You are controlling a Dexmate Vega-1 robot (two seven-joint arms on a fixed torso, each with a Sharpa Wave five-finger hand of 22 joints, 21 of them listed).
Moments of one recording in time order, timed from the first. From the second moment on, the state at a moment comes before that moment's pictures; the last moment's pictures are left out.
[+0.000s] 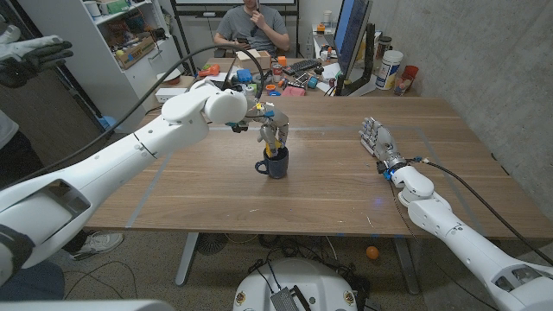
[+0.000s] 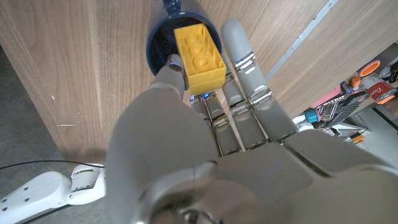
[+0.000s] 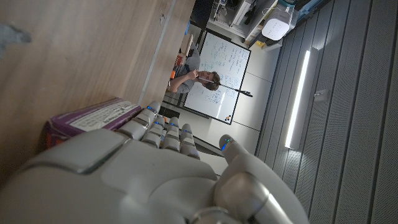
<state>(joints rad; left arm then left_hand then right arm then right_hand) 0.37 0.79 0.78 -1.95 0.68 0.04 -0.83 1.16 0.01 0.29 -0.10 0.17 0.82 -0.04 0.21 0.20 0.82 -0.11 0.28 0.28 0.98 -0.12 0.25 0.20 0.92 -0.13 0.88 0.20 -0.86 -0.53 -0.38 -1.19 0.61 0.34 0.03 0.06 0.09 0.48 0.15 0.21 0.07 0.02 0.19 0.18 0.09 0.03 0.19 0.19 0.01 -0.01 0.19 0.18 0.15 -0.04 0.20 0.17</state>
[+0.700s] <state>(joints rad) 0.32 0.75 0.82 -1.95 0.75 0.06 -0.95 1.07 0.05 0.25 -0.06 0.19 0.68 -0.07 0.18 0.20 0.69 -0.09 0.21 0.30 0.81 -0.10 0.20 0.21 0.77 -0.07 0.84 0.18 -0.83 -0.51 -0.38 -1.15 0.61 0.34 0.04 0.06 0.09 0.48 0.15 0.21 0.07 0.03 0.19 0.18 0.09 0.03 0.19 0.19 0.01 -0.01 0.19 0.18 0.15 -0.04 0.20 0.17</state>
